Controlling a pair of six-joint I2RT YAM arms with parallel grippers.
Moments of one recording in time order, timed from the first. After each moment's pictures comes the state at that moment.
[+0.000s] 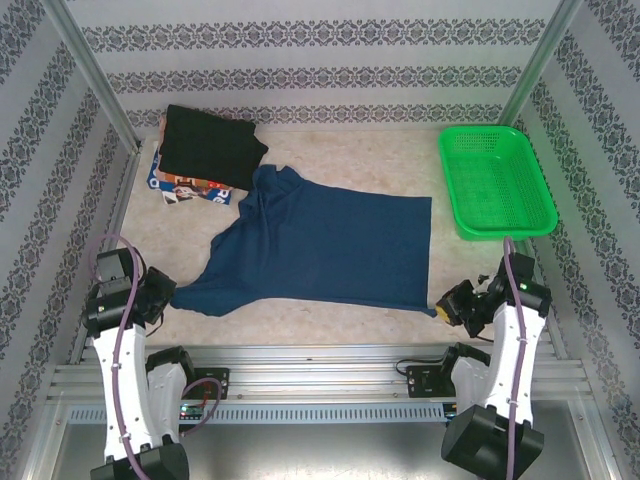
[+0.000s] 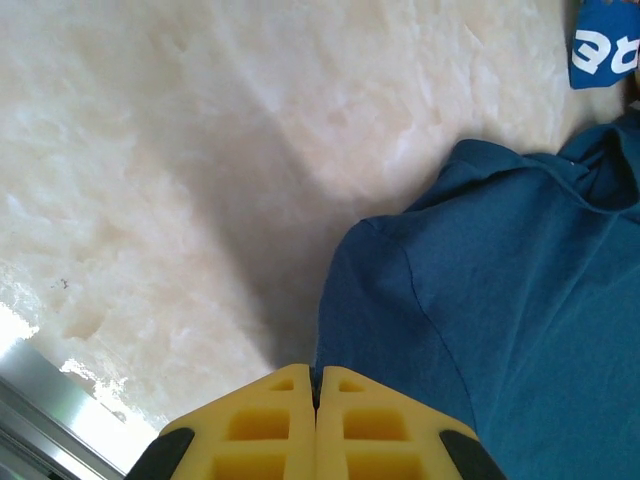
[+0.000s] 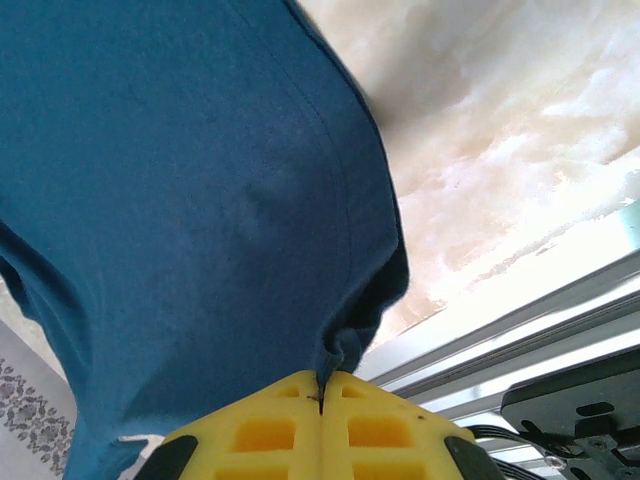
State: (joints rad) left arm 0.37 0.68 0.76 -1.13 0.16 -0.72; right arm -0.46 0.79 0.69 -1.36 -0.54 0.53
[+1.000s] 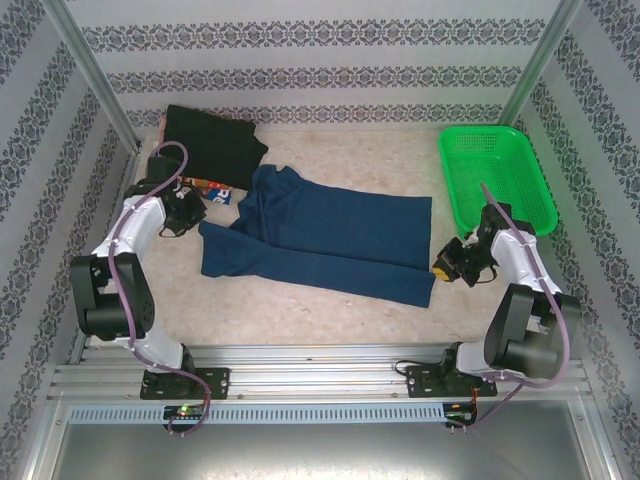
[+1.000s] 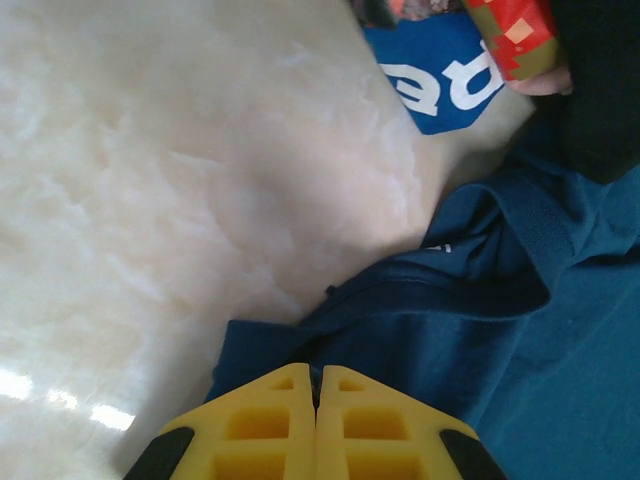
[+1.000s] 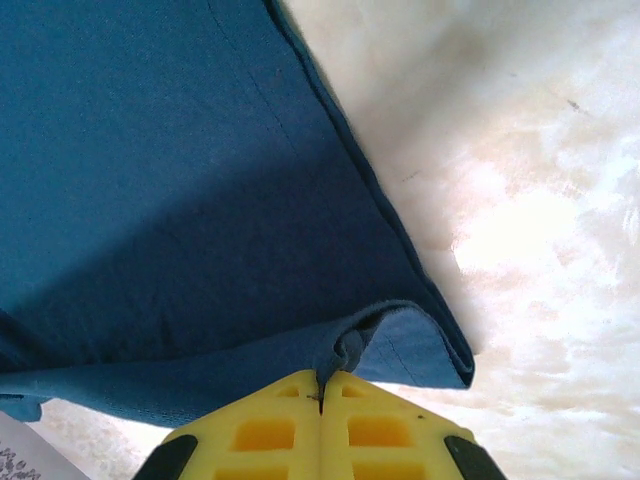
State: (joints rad) left arm 0.12 1.63 1.24 -0.73 0.18 -0.60; right arm -0.28 1.40 0.91 -1.02 -0.48 0.49
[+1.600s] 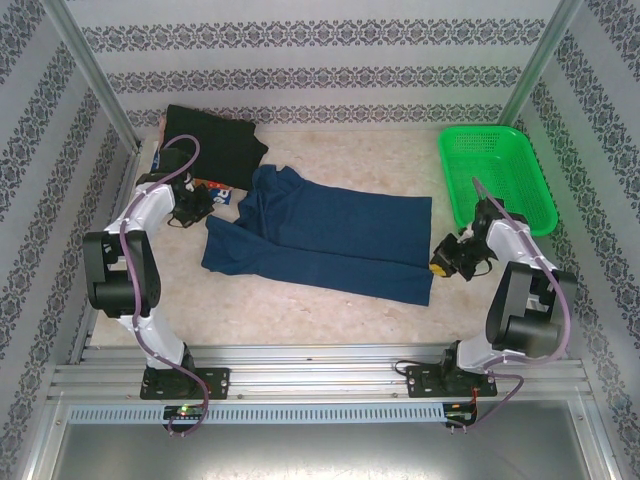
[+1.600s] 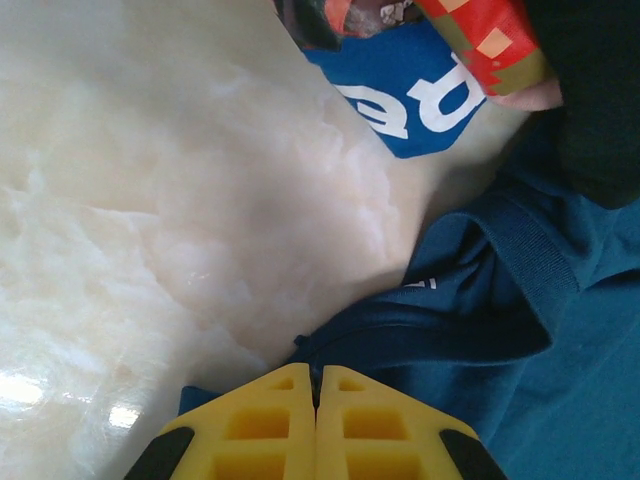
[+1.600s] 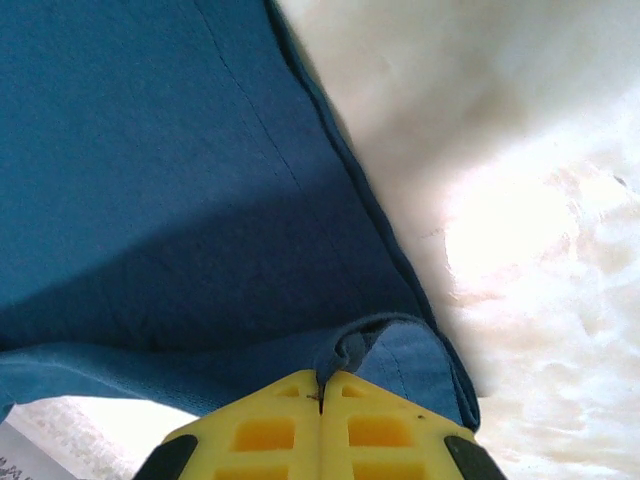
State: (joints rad) left arm 0.10 1.78 1.35 -0.73 0.19 -0.56; right arm -0.26 1.52 0.96 -0.98 -0.47 0.46
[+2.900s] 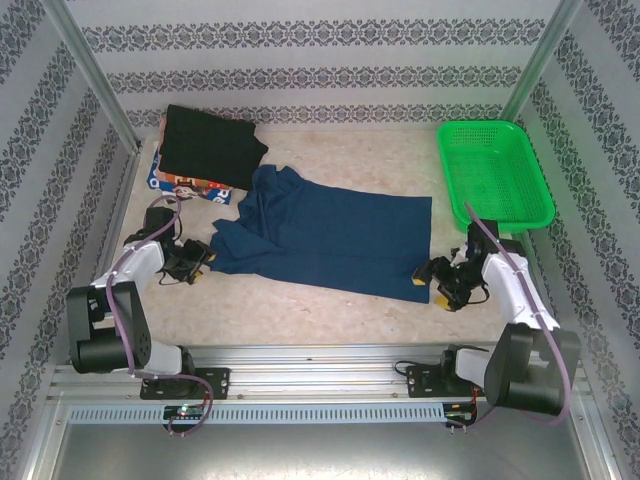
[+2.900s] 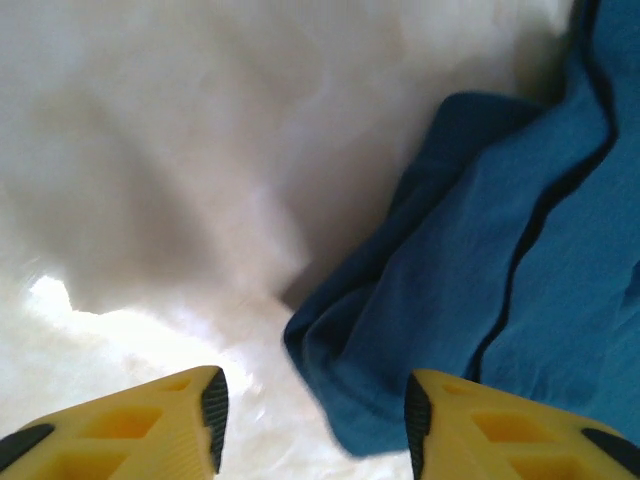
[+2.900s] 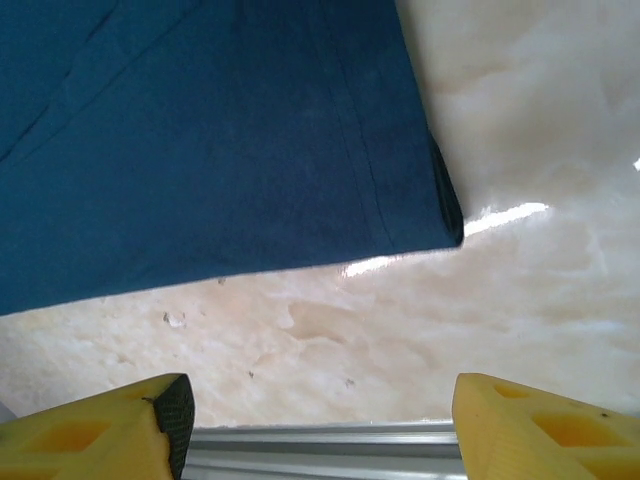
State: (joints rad) left arm 0.19 1.43 0.78 -0.59 0.34 -0.77; right arm -0.18 1.22 0.76 -1.05 -0.48 0.48
